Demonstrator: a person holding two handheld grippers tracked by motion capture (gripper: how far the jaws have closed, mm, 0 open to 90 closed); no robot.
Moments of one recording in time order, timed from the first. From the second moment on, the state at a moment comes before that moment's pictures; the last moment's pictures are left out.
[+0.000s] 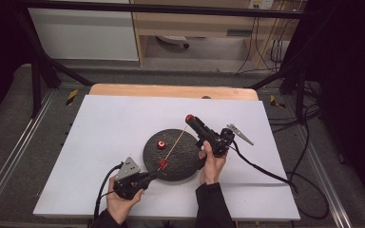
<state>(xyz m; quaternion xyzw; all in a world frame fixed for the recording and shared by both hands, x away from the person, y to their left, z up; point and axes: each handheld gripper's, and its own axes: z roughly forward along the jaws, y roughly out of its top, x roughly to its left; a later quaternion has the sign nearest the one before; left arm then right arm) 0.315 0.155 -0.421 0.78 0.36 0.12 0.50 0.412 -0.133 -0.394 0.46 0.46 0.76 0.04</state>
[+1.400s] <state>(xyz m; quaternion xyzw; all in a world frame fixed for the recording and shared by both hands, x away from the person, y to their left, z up) 0.315 0.141 -0.417 0.77 0.36 0.12 0.52 0.409 -0.131 -0.396 0.46 0.45 0.76 0.04</state>
